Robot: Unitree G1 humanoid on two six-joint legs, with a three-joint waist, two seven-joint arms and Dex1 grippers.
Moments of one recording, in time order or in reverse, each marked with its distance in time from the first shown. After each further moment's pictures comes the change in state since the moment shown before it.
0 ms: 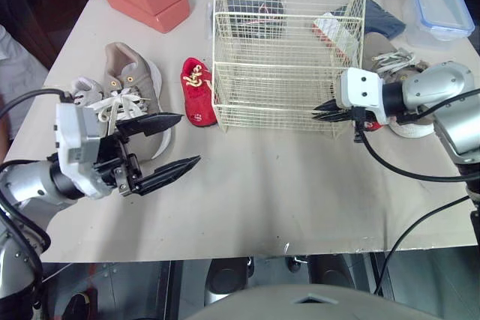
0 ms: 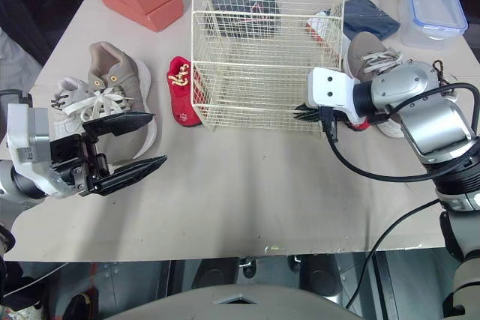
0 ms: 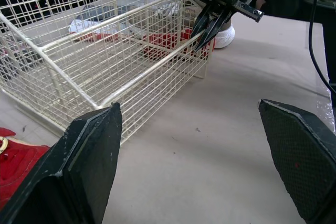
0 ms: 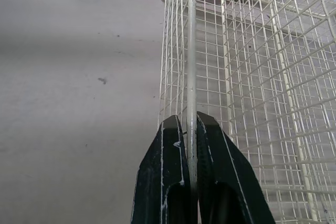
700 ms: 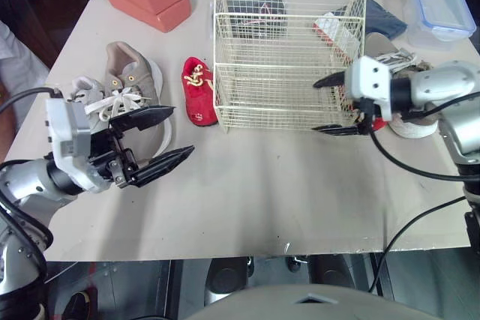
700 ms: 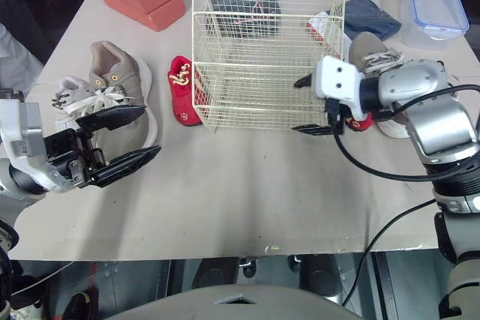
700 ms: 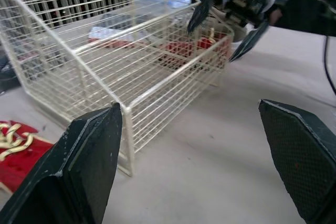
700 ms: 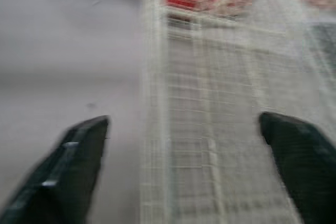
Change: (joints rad) left arm -0.047 -0.046 -0.006 0.041 -0.012 0.005 0.034; right arm 0.130 0.004 -0.225 -0.103 0.107 0.111 -0.069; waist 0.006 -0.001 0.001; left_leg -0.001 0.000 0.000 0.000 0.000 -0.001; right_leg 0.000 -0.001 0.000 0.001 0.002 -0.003
